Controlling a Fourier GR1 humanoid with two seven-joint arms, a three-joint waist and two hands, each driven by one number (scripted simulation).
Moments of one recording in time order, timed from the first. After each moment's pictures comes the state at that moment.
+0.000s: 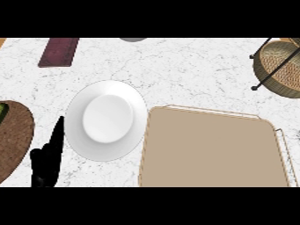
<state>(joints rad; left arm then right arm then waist) 0.11 0.25 -0.19 -1.44 0.11 0.32 -0.02 -0.04 -0.90 -0.53 -1.42 0.19 0.40 -0.05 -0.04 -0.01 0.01</state>
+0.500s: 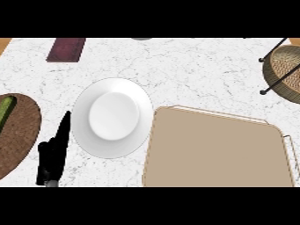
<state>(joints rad) 0.06 0.23 -0.20 -1.42 0.08 0.31 0.01 -0.19 -1.22 -0.70 -0.98 0.15 0.52 -0.35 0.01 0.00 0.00</state>
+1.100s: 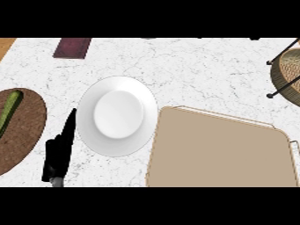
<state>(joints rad) 0.04 0.21 -0.21 -1.42 0.04 0.30 0.02 -0.59 -1.27 -0.46 -0.73 0.25 0.46 -0.27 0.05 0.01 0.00</state>
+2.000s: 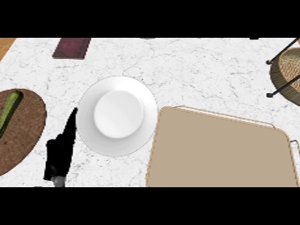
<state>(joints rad) 0.03 0.18 -0.19 -1.40 0.03 0.28 -0.01 -0.93 -1.01 -0.21 -0.48 0.50 0.26 -0.30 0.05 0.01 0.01</state>
